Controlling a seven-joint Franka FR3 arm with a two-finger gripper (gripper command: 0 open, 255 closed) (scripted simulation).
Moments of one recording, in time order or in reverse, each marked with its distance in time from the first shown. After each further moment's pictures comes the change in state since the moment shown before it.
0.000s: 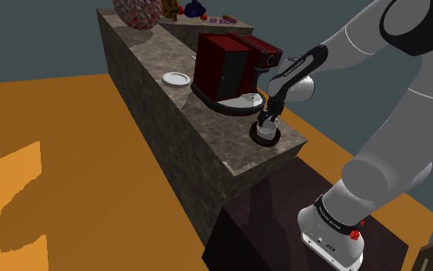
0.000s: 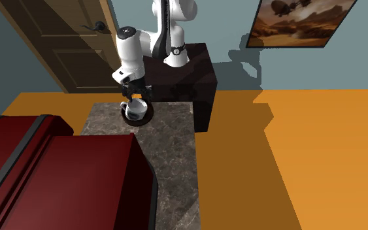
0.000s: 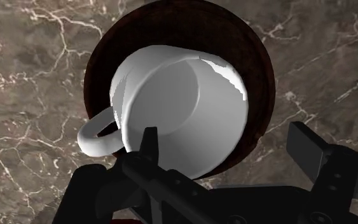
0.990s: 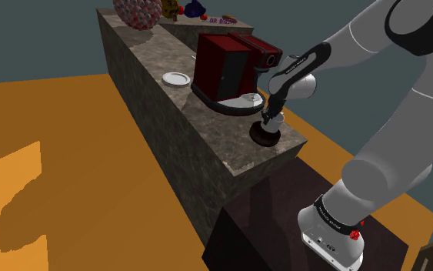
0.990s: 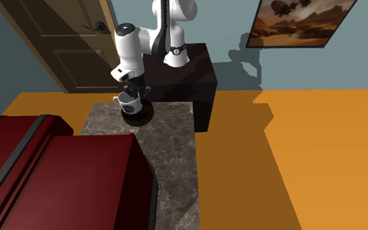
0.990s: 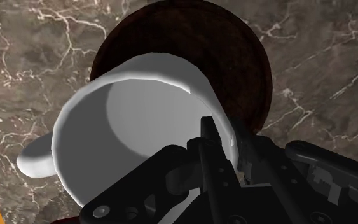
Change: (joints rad) arm 0.000 -0.027 -0.003 0.002 -0.006 -0.030 0.001
